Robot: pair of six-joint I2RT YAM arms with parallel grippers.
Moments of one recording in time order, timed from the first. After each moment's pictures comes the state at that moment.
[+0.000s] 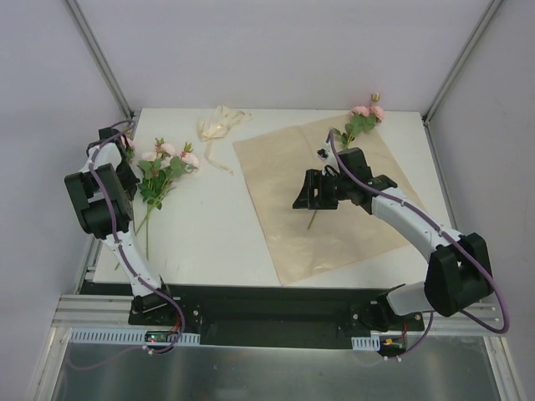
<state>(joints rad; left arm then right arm) 0.39 2.04 1.54 -0.84 -0.15 -0.24 0.46 1.40 1.01 -0.44 -0.48 0.43</state>
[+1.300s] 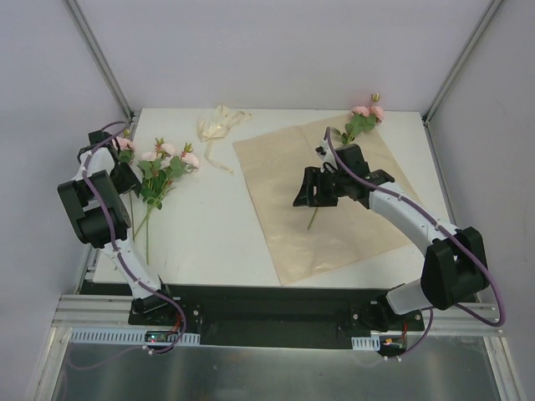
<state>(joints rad) 0.42 1.92 1.43 -0.80 -0.10 -0.22 0.46 1.45 1.07 -0.49 -0.44 0.41</state>
